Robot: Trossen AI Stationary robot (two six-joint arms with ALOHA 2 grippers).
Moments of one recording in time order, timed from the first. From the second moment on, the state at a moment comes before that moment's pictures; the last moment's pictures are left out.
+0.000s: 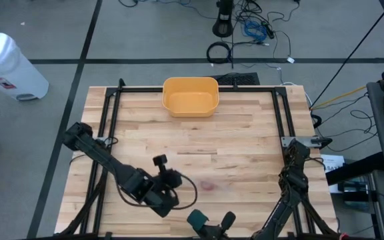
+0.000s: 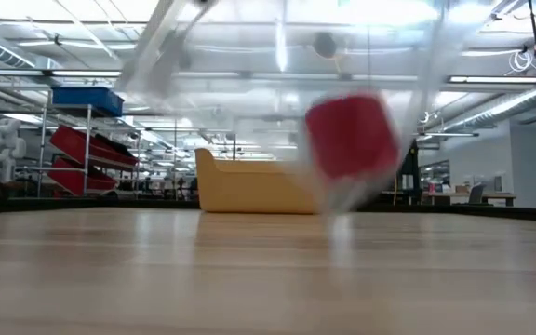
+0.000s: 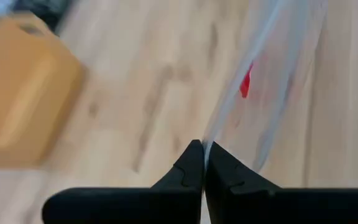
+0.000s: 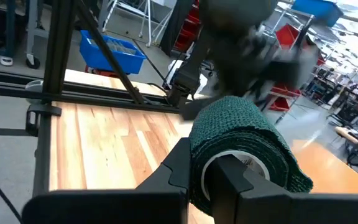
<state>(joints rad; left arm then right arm) -0.61 1.76 1.57 -0.98 -0.71 -0.65 0.91 2.41 2.36 -0.84 1.39 0.56</state>
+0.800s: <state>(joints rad) -0.70 1.92 1.53 -0.89 -0.72 -0.47 1.01 2.41 2.36 -0.87 1.39 0.56</state>
